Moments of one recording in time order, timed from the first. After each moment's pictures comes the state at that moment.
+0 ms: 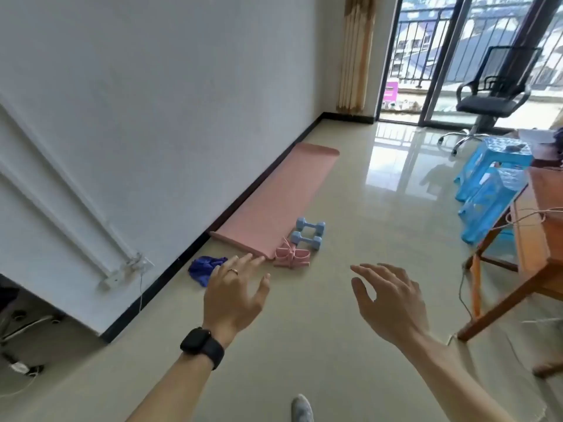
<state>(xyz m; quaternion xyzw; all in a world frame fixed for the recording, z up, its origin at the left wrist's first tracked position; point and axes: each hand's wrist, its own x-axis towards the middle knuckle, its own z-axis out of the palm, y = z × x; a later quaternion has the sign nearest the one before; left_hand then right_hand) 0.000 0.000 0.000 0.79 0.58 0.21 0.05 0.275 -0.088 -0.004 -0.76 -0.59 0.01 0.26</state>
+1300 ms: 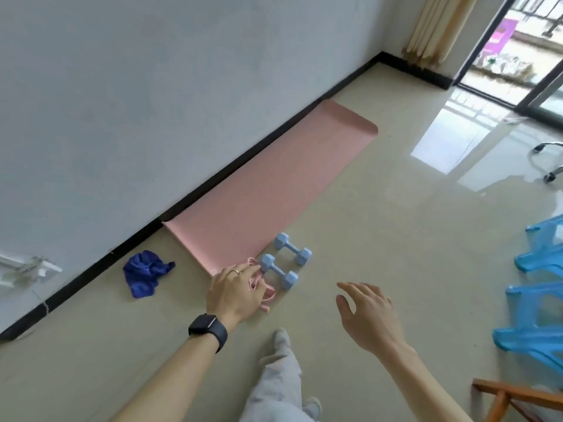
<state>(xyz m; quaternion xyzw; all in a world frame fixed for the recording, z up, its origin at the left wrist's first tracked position) 0.348 0.618 -0.133 0.67 0.71 0.05 0.20 0.627 0.585 -0.114 -0.71 -0.67 0.21 -0.01</state>
